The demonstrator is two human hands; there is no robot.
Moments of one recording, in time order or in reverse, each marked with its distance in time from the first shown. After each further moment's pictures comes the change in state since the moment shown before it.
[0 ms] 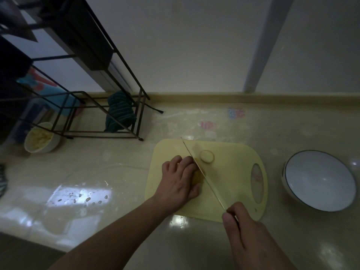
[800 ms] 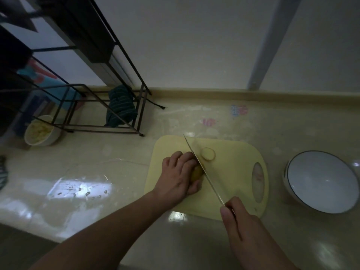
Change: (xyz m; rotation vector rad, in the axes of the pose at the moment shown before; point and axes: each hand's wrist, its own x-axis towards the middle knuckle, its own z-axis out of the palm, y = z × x) left_hand 0.004 -0.004 0.000 -0.021 0.009 -0.004; right_hand 0.010 0.017 0.006 0.002 -0.074 -0.025
